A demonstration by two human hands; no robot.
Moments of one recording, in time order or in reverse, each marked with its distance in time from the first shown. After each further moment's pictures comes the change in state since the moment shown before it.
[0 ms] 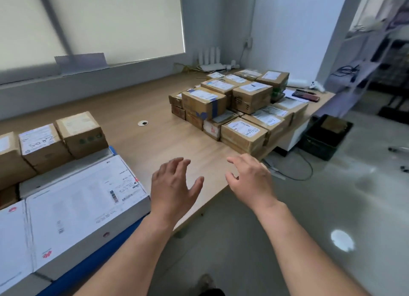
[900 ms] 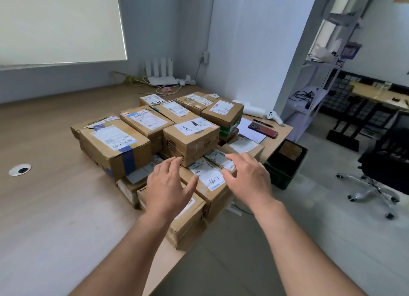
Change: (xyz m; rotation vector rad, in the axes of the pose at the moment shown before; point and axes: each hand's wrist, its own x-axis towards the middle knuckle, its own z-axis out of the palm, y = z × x) left_hand 0.300 0.173 0.208 -0.125 -0.148 -0.054; right_hand 0.277 0.265 -0.037 -0.189 -0.010 0.106
